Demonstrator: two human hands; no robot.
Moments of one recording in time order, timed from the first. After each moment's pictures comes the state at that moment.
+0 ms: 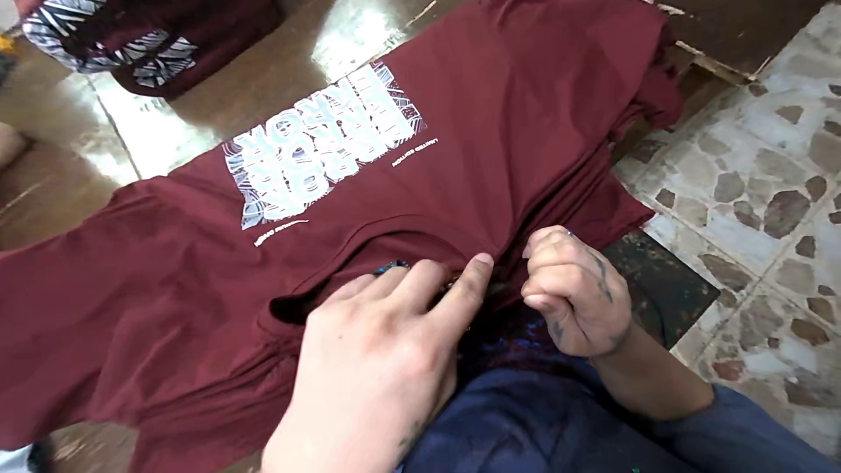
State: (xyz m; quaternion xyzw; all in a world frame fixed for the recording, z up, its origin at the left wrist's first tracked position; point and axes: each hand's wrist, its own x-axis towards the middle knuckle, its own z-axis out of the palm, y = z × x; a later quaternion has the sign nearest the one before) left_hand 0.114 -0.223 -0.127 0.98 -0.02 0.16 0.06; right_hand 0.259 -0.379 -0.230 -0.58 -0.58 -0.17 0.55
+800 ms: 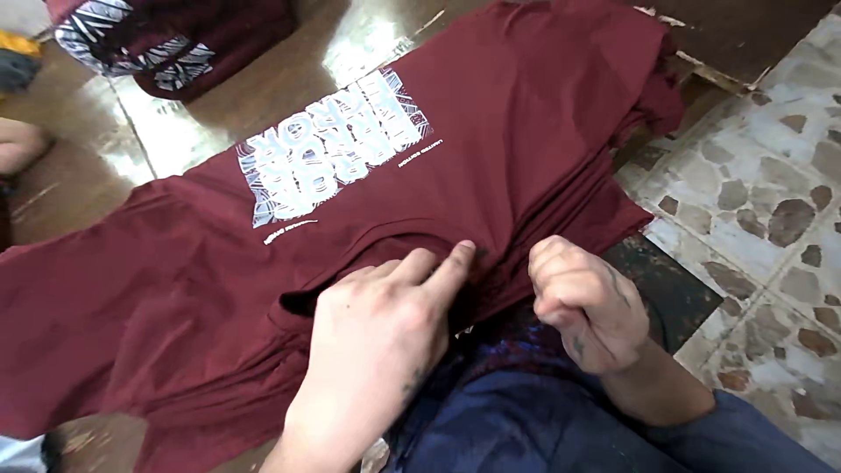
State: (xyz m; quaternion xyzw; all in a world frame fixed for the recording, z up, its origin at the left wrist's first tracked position) left_hand 0.119 -0.218 -0.136 0.98 0.01 0.17 0.06; right_hand 0.258 -0.388 -0.216 -0.54 -0.60 -0.10 0.58
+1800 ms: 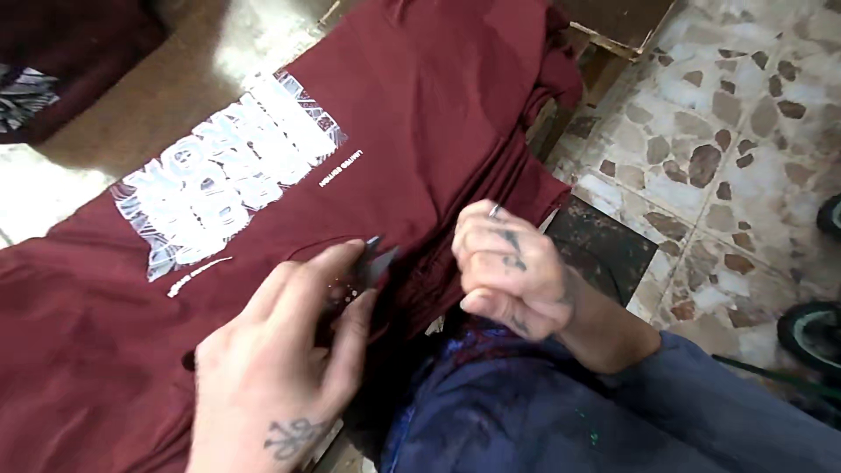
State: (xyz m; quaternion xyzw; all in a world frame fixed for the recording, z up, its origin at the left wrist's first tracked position) left_hand 0.108 -0.196 -0.148 0.98 0.06 0.17 0.12; right_hand 0.277 -0.382 -0.205 -0.54 -0.62 -0.13 0.56
